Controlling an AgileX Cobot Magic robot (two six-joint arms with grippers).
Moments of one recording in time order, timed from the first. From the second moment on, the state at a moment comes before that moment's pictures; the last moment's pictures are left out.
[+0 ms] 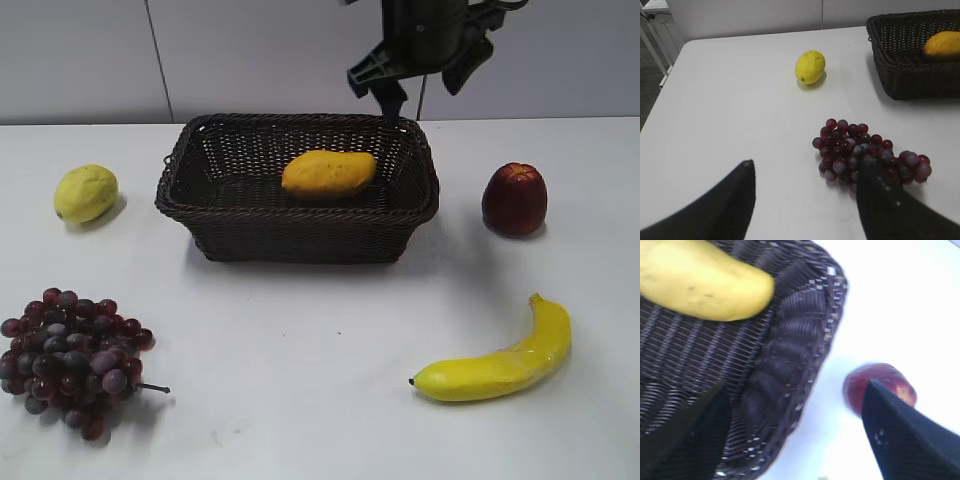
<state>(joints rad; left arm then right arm) 0.01 -0.01 -0.51 -0.15 1.05 0.24 0.55 2.14 -2.00 -0.32 1.21 0.19</state>
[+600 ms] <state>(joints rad) 0.01 -0.01 -0.51 -0.15 1.05 0.24 0.15 1.94 -1.91 -0.12 1.21 0.12</state>
